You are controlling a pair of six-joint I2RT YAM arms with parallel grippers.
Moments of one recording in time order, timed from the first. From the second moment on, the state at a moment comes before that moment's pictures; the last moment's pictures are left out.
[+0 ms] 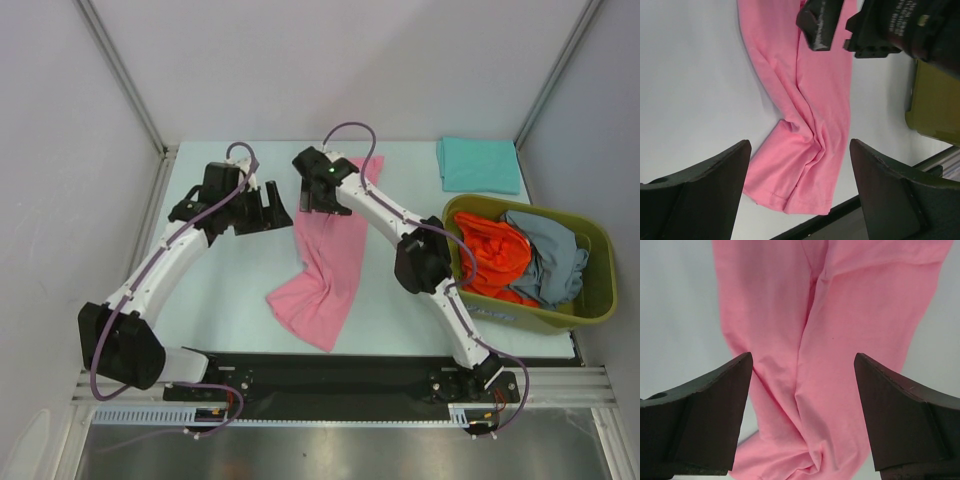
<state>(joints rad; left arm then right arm) -0.29 1.36 1.20 -0.61 0.27 -0.42 0.71 2.41 2.39 -1.03 0.36 0.71</state>
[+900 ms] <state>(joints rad) -0.27 1.31 1.01 -0.57 0.29 -0.45 0.58 2.73 2.58 -0.70 0.37 0.41</state>
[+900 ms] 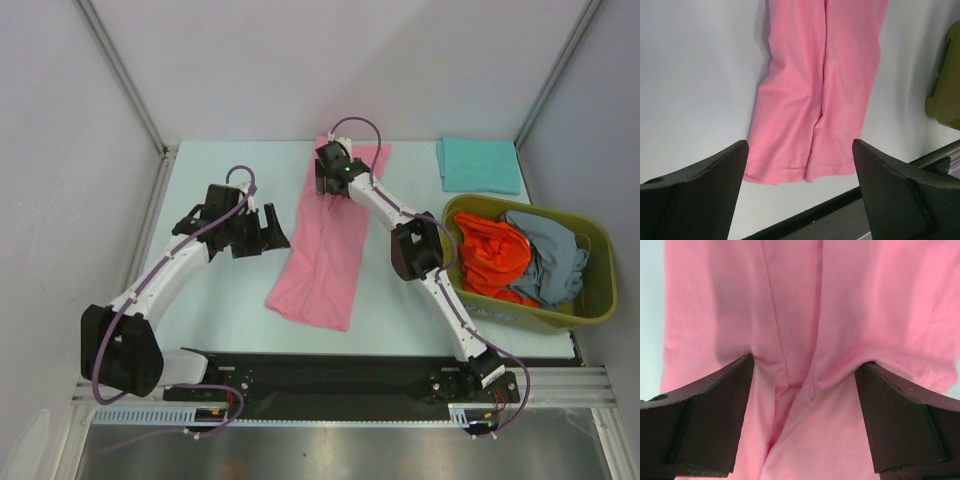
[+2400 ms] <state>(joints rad) -0.17 1.57 0.86 -0.71 0.39 -0.35 0.90 1.34 0.68 -0.36 -0.18 1.11</state>
